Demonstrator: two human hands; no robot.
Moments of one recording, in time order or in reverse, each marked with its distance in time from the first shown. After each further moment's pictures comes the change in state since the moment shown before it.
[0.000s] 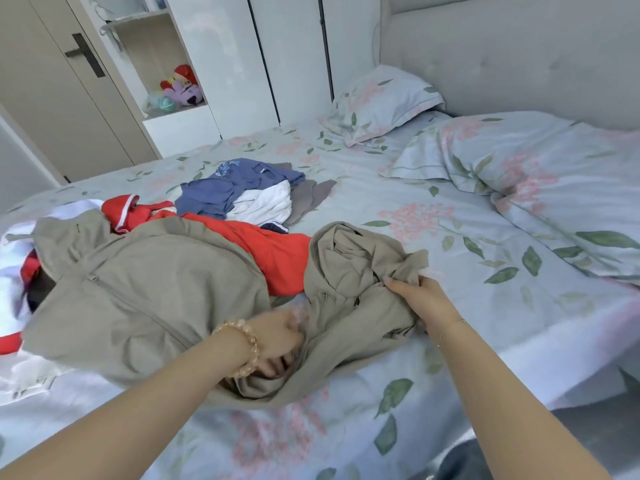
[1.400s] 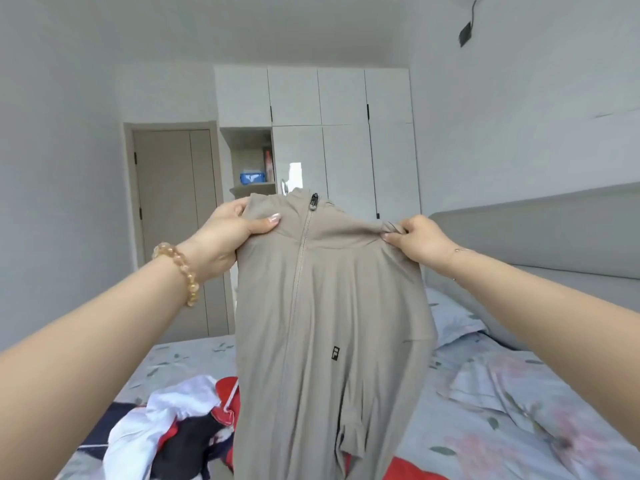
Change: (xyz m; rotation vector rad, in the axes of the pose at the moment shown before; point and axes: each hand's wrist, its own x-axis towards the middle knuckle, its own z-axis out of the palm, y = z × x) left_hand -0.331 0.027 -0.378 -0.909 0.799 0.857; right_hand -0.207 -0.432 0.105 -0.603 0.027 -1.014
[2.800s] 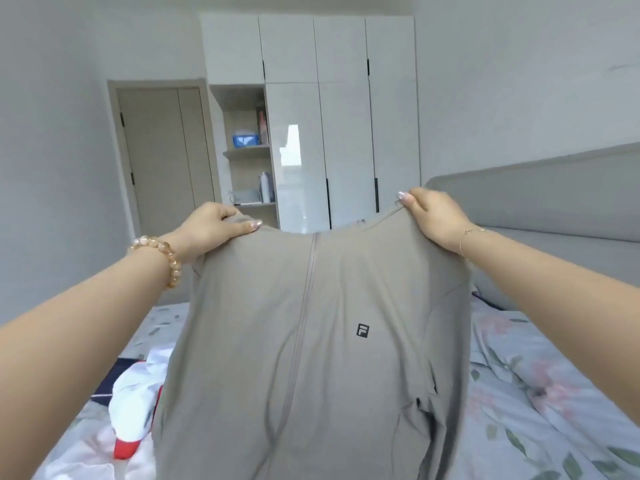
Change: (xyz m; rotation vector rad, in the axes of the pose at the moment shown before) left_hand -0.004 -0.059 -0.019 0.779 0.033 -0.072; right_hand -0.001 0.070 -0.014 -0.289 0.081 -0.152
